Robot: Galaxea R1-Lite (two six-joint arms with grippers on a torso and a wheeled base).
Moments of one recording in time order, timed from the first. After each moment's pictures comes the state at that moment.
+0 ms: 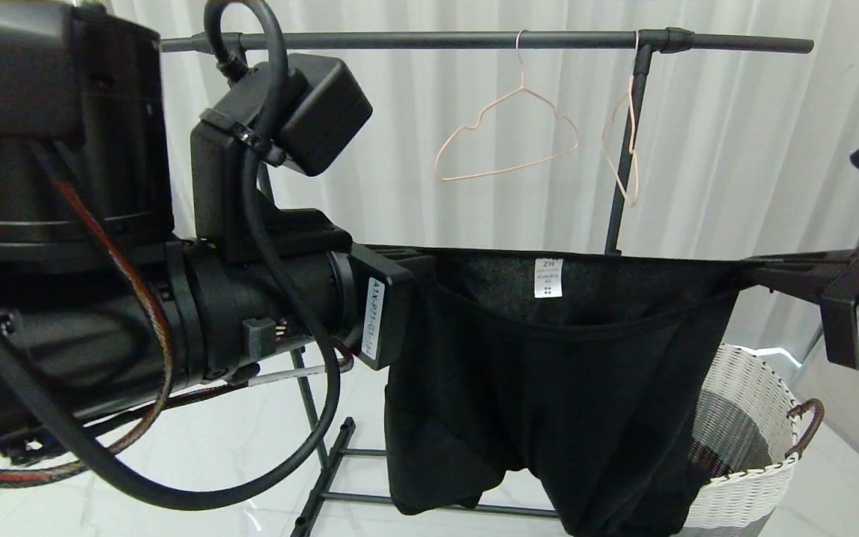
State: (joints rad) left arm -0.83 1.44 -1.11 -0.07 0.13 0.10; right arm 0.63 1.20 -1.05 0.13 -0.14 -0.26
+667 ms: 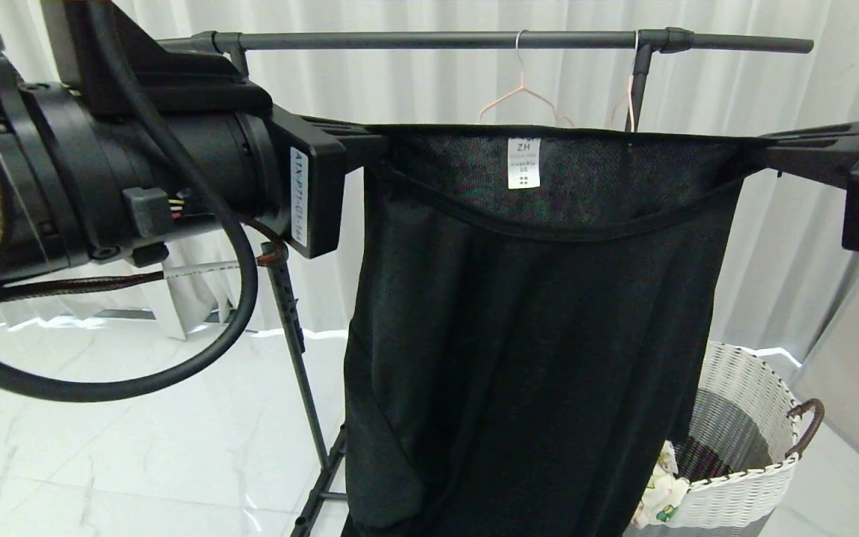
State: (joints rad) left arm -0.77 1.39 -1.26 -0.06 0.13 0.32; right arm 0.68 1.26 -1.28 0.11 -0.14 -0.41
